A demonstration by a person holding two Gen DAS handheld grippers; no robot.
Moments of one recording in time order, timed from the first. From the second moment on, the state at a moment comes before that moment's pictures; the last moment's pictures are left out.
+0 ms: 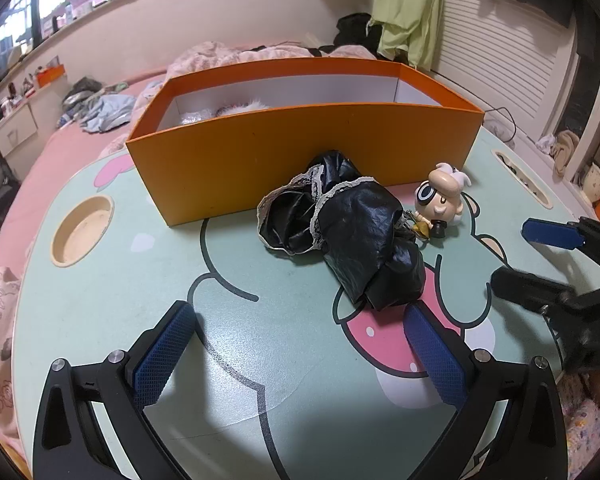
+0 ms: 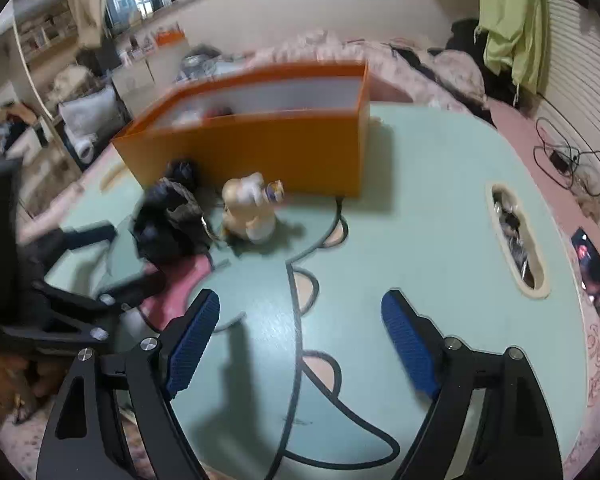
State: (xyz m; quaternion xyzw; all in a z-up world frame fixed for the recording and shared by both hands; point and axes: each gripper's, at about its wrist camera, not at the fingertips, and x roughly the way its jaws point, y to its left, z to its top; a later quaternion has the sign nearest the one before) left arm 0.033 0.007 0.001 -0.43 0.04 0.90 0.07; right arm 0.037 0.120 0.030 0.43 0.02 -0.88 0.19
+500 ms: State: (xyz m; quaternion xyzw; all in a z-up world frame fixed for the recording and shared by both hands) left arm 0.026 -0.017 0.051 -0.38 0.01 0.92 0.04; right arm 0.039 0.113 0.024 0.43 0.09 -0.88 0.18
